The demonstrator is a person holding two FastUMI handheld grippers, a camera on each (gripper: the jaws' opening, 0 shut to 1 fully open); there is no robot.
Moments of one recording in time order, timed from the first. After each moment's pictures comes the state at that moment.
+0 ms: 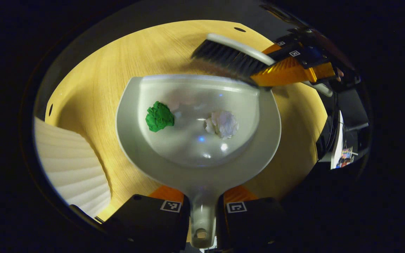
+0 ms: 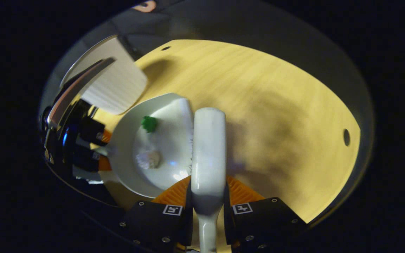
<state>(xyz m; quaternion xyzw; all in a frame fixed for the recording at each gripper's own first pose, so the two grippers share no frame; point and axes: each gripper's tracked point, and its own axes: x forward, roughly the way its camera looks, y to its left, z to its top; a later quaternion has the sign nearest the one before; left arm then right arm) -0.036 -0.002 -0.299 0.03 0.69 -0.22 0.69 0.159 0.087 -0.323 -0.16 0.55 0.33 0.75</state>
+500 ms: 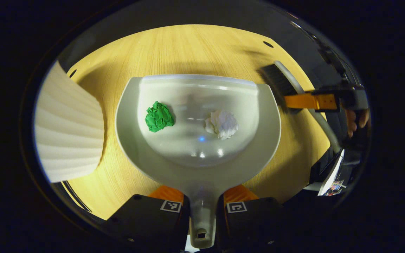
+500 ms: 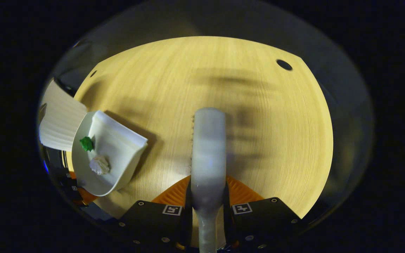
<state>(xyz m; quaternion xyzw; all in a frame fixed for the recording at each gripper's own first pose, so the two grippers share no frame) -0.036 -0.038 -0.303 -0.05 0.69 -0.11 0.72 0.149 0.035 -0.345 -0.06 0.62 0.07 0.78</state>
